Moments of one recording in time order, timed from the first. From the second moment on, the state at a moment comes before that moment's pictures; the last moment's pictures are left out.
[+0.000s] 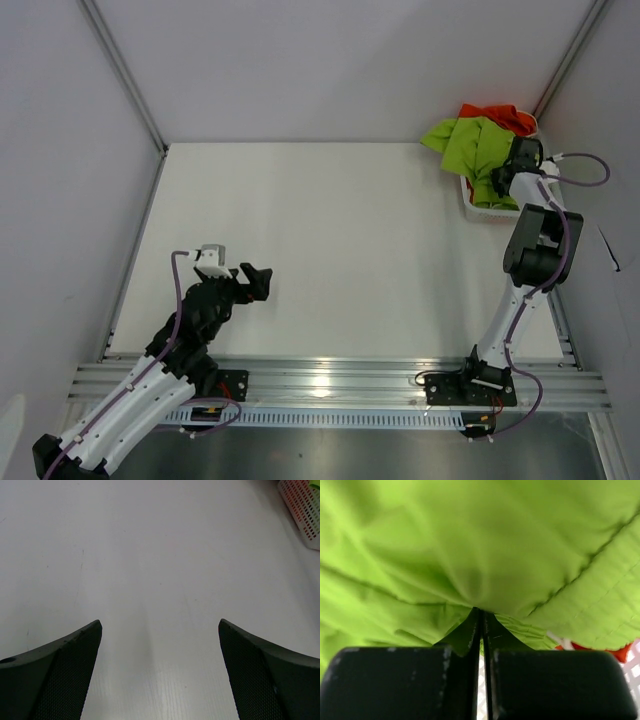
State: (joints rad) left arm -0.60 0.36 0.25 -0.14 -0.31 -0.45; right arm -0.25 2.12 1.66 -0.32 0.20 1.08
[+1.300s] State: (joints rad) left arm -0.60 0.20 0.25 -0.17 -0.31 -0.44; right arm 0.68 1.25 1.40 -0.37 -0.22 0.89
